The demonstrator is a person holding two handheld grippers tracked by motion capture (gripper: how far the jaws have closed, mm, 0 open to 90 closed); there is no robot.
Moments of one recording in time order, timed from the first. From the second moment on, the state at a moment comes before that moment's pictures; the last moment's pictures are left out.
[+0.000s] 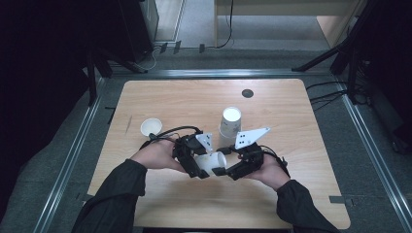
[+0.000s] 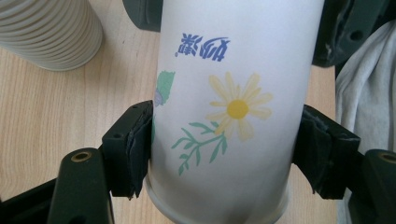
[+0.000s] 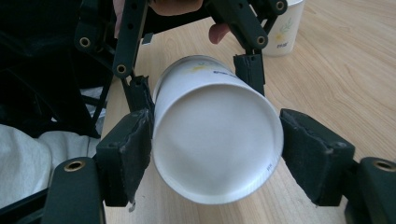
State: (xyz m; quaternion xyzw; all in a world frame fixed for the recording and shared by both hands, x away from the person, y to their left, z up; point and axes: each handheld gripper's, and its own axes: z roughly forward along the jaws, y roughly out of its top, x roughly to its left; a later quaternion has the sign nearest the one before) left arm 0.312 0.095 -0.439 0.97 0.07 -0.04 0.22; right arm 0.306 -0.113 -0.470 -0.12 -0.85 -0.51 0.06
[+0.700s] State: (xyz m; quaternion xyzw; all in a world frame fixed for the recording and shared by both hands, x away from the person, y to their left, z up) left arm 0.319 0.102 -0.439 0.96 0.09 -0.06 0.26; right arm 0.307 -0.112 -0.467 -0.12 -0.85 -0.50 0.06
